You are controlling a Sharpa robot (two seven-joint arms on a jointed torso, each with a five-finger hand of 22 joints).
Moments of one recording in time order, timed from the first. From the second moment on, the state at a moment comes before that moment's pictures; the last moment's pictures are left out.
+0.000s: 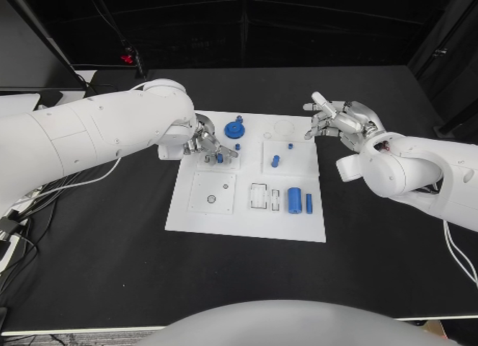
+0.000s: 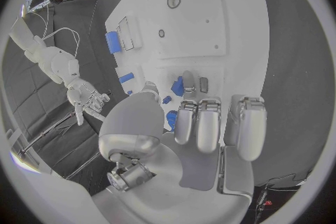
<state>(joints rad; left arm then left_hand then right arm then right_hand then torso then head) 1.47 -0.42 -0.23 1.06 -0.89 0.38 -0.50 0.95 0.08 -0.17 0.29 0.05 0.82 0.07 0.64 0.79 1.47 0.02 1.58 1.31 1.46 -0.03 1.57 1.31 0.01 1.46 0.09 1.57 1.31 1.22 -0.97 -0.06 1.59 -0.17 -0.45 0.29 1.17 0.23 -0.32 0.29 0.16 0.62 0.18 0.27 0.07 0.65 0.15 1.05 0.80 0.72 0.11 1.06 0.61 0.17 0.72 0.21 0.56 0.99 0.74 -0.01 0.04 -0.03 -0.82</state>
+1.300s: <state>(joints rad) 1.51 -0.34 -0.24 0.94 -0.91 0.51 -0.49 1.17 0.18 -0.23 0.29 0.18 0.74 0.07 0.69 0.88 1.47 0.01 1.58 1.31 1.47 -0.04 1.57 1.31 0.01 1.47 0.08 1.57 1.31 1.21 -0.97 -0.06 1.59 -0.17 -0.45 0.29 1.17 0.23 -0.32 0.29 0.17 0.62 0.18 0.27 0.07 0.65 0.15 1.05 0.80 0.72 0.11 1.06 0.61 0.17 0.72 0.21 0.56 0.99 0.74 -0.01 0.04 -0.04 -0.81</state>
